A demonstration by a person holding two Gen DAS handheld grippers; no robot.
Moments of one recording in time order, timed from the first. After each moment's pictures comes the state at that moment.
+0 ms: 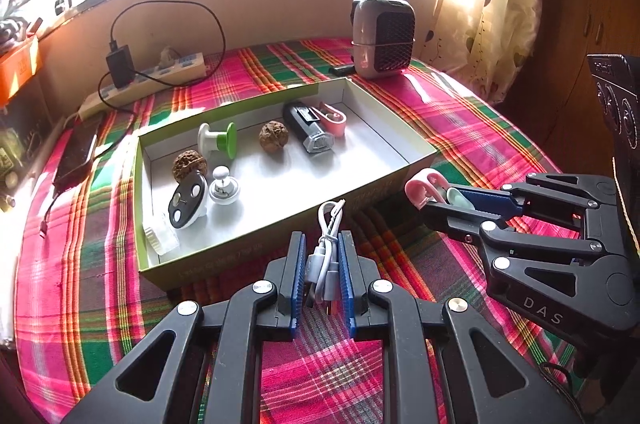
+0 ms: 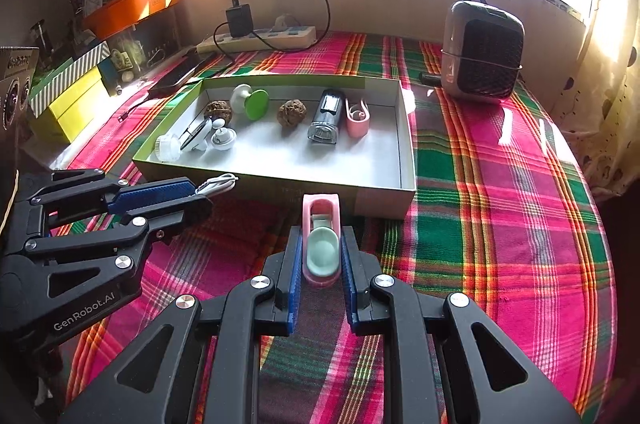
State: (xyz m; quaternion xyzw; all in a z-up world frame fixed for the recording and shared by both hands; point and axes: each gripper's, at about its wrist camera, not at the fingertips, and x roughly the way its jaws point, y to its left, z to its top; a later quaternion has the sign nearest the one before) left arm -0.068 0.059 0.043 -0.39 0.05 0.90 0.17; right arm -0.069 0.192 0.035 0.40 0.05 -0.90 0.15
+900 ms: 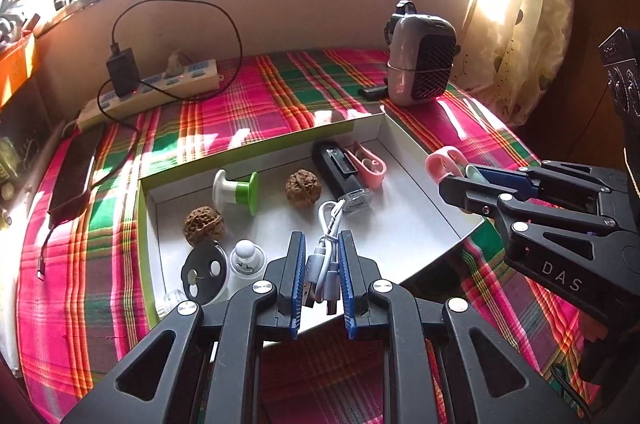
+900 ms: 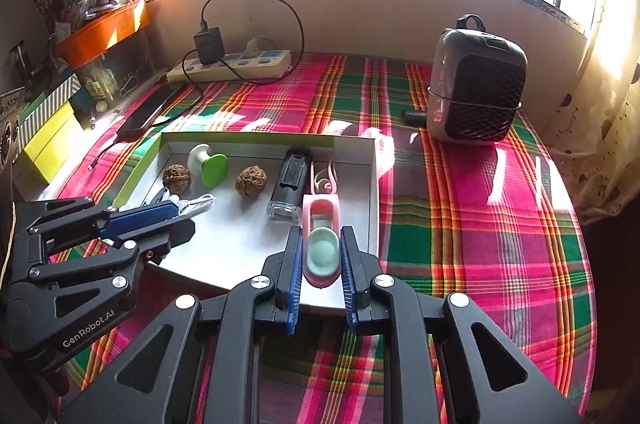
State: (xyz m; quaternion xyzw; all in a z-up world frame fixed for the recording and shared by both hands) left arm -0.134 0.054 0.050 -0.41 0.02 0.90 0.15; right arm -0.141 0.200 0.057 0.41 0.04 -0.90 0.13
